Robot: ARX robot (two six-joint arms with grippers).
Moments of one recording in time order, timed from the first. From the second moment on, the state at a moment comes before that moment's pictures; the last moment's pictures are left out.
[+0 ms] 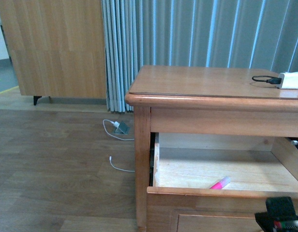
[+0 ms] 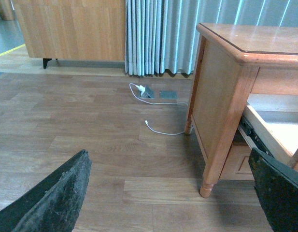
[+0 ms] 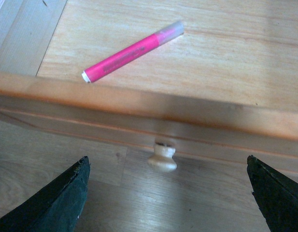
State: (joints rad) left arm 0.00 0.00 0.02 0.00 0.00 0.00; right arm 0.19 1.47 0.52 0.27 -0.04 0.06
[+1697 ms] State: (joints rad) left arm 0.00 0.00 0.02 0.00 0.00 0.00; right arm 0.13 2.15 1.07 0.68 0.17 0.02
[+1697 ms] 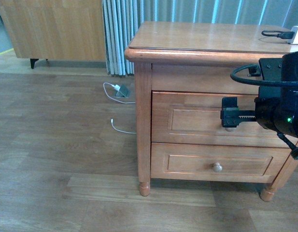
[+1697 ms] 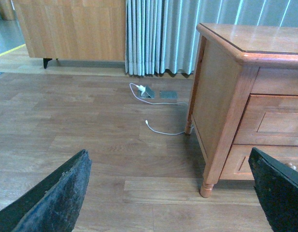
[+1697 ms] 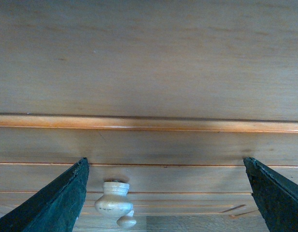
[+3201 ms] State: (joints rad) left arm 0.00 0.00 0.02 0.00 0.00 0.00; right arm 0.00 0.52 0.14 0.29 0.00 0.07
